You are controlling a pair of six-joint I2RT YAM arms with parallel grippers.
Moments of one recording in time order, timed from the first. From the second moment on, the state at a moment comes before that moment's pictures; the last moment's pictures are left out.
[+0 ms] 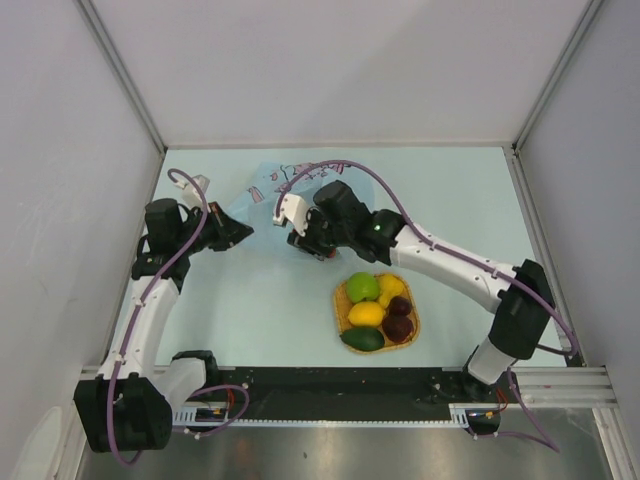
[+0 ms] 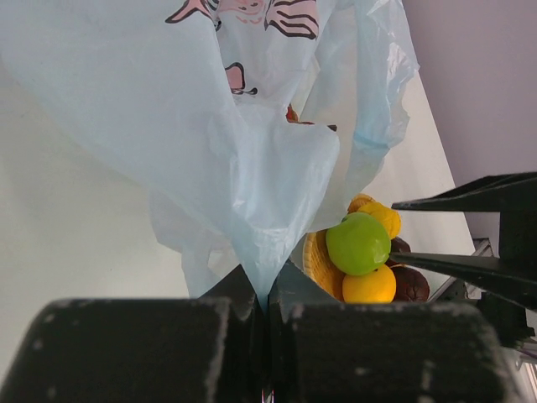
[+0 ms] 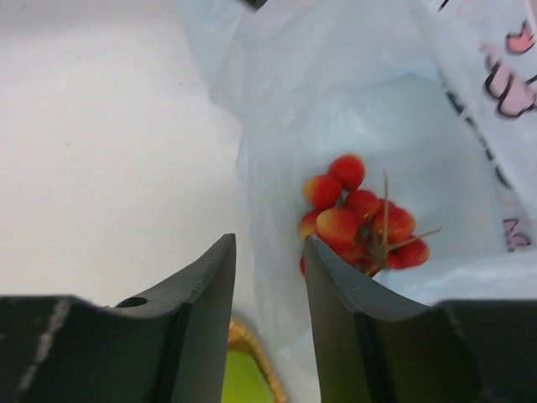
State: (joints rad) left arm 0.06 1.00 0.79 -0.26 0.69 -0.39; right arm 0.93 1.63 1.45 -0.45 -0.18 -0.40
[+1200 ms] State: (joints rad) left arm 0.06 0.95 0.75 -0.22 0.71 -0.39; right arm 0.85 2.07 1.81 -0.69 0.12 -0.90
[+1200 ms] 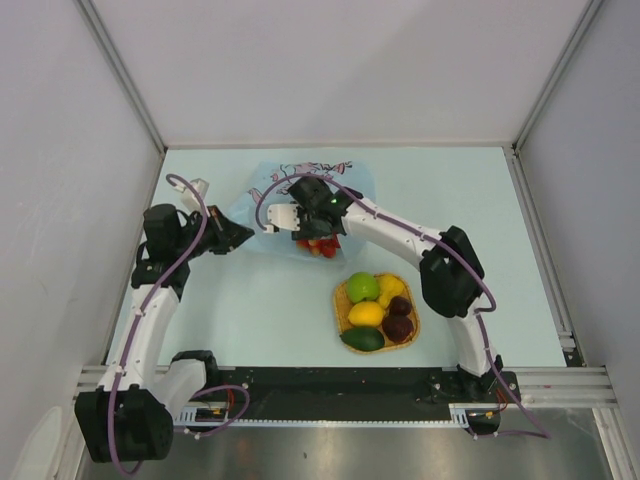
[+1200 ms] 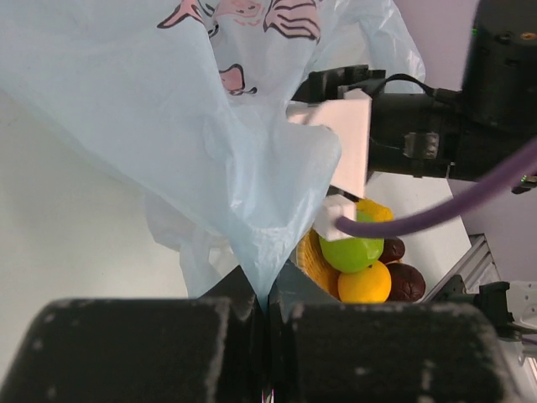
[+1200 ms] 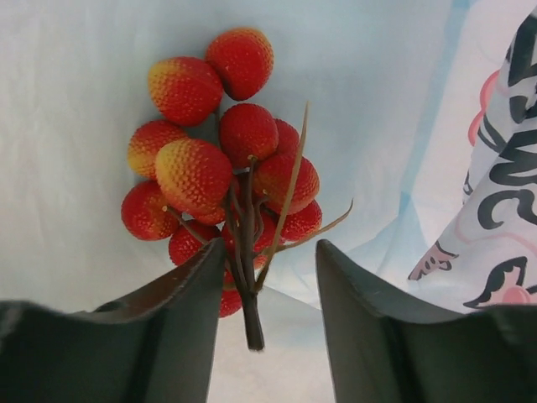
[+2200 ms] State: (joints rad) left arm 0.06 0.95 0.73 -0.21 0.71 -0.39; right arm 0.97 1.92 1.99 -0.84 -0.01 -0.86
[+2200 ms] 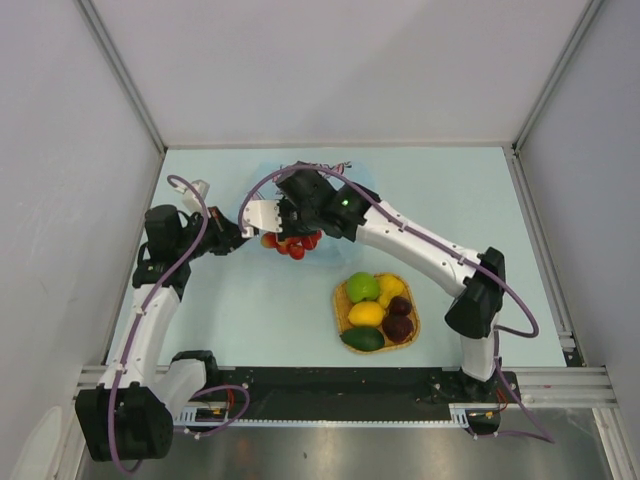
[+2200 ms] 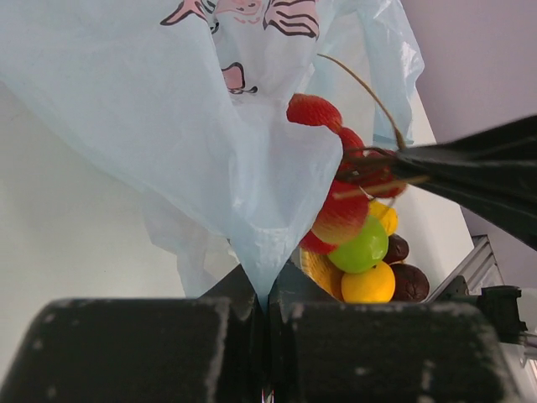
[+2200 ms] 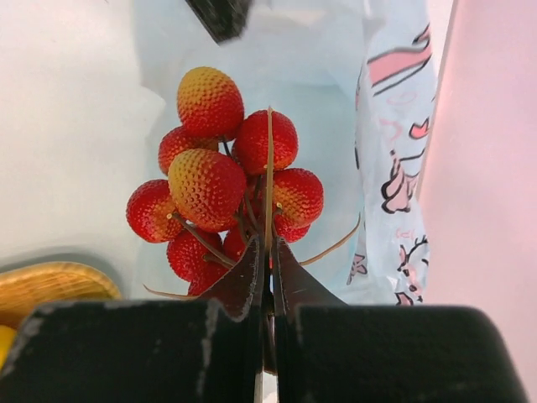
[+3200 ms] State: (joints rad) left arm 0.06 1.01 0.73 -0.25 0.66 -0.36; right arm 0.96 1.16 1.39 -1.03 -0.14 -0.68
